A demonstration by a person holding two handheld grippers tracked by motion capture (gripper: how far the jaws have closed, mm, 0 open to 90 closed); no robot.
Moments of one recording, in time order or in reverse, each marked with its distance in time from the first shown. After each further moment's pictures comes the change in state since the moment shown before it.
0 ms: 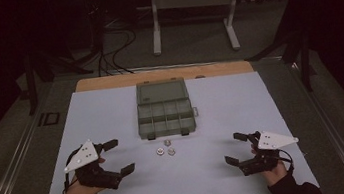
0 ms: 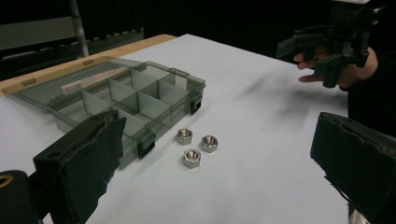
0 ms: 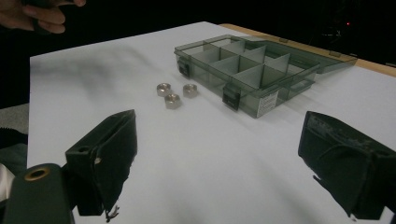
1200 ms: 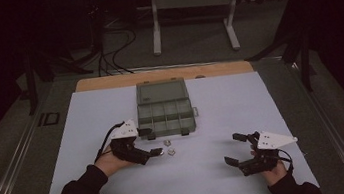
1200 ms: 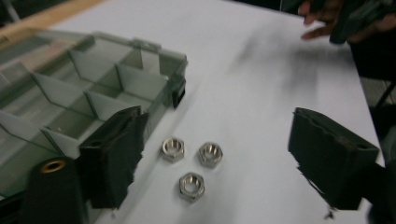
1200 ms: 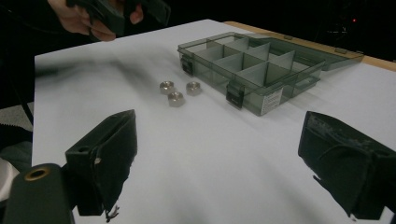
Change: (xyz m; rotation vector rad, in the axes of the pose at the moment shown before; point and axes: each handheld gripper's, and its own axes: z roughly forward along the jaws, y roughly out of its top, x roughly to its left) left arm 0.028 0.011 0.100 0.225 -0.173 0.080; right arm -0.001 -0.001 0.001 0.007 0.017 0.005
